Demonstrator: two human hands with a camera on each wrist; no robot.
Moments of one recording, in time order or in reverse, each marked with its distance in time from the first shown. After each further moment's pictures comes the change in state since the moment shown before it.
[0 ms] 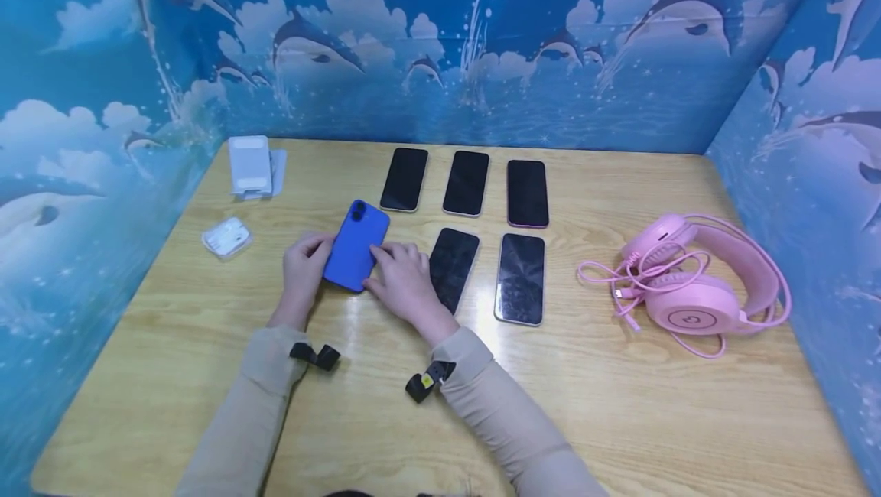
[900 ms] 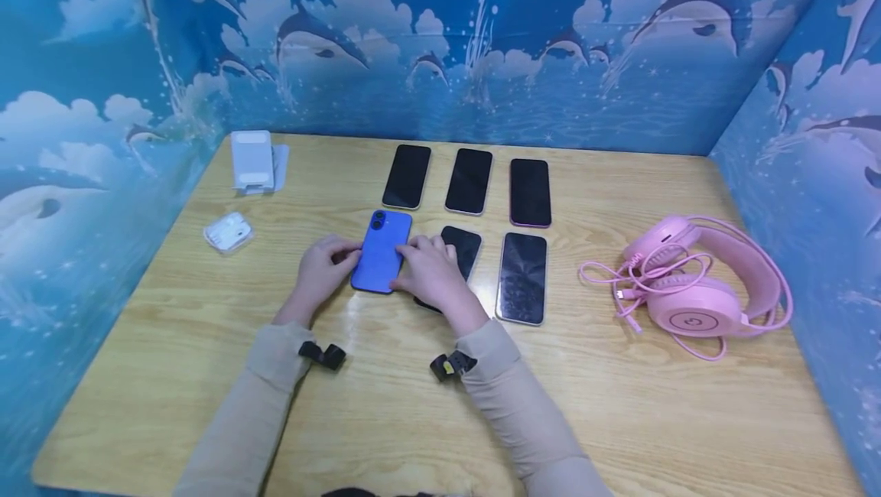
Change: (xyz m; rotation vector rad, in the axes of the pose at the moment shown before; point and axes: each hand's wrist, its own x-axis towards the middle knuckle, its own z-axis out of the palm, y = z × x) left_hand -0.003 -0.004 0.005 0.387 -0.280 0.236; right_hand -0.005 0.023 -0.039 -0.053 -0.161 0.030
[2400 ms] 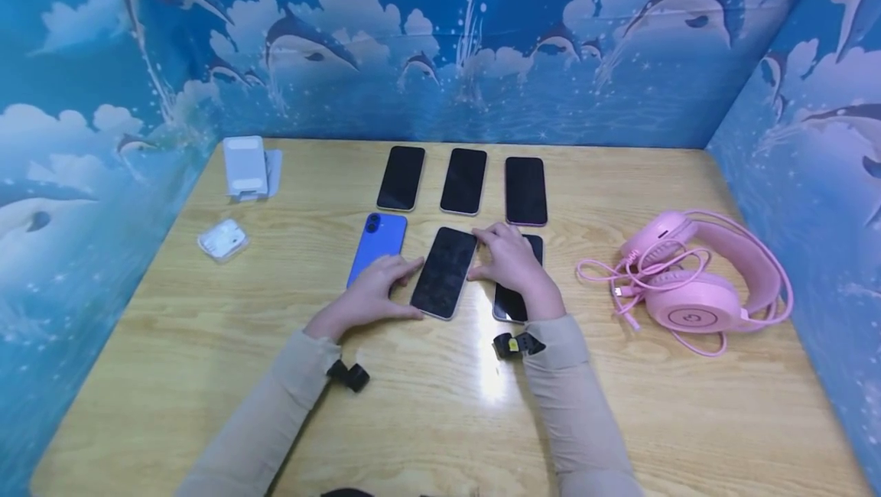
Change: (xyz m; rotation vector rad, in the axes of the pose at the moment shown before) left_hand -0.005 0.055 0.045 0.144 -0.503 0.285; right_hand -0.037 0.110 -0.038 0.034 0.086 0.001
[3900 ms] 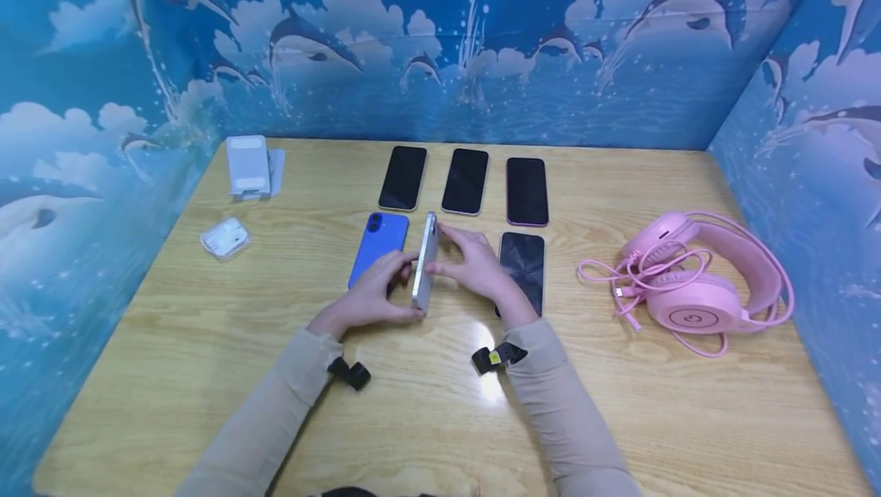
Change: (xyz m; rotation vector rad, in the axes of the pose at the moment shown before) left_hand -0.002 -0.004 0.002 -0.260 0.113 0.081; right_hand 0.014 -0.032 0.027 0.440 0.021 0.004
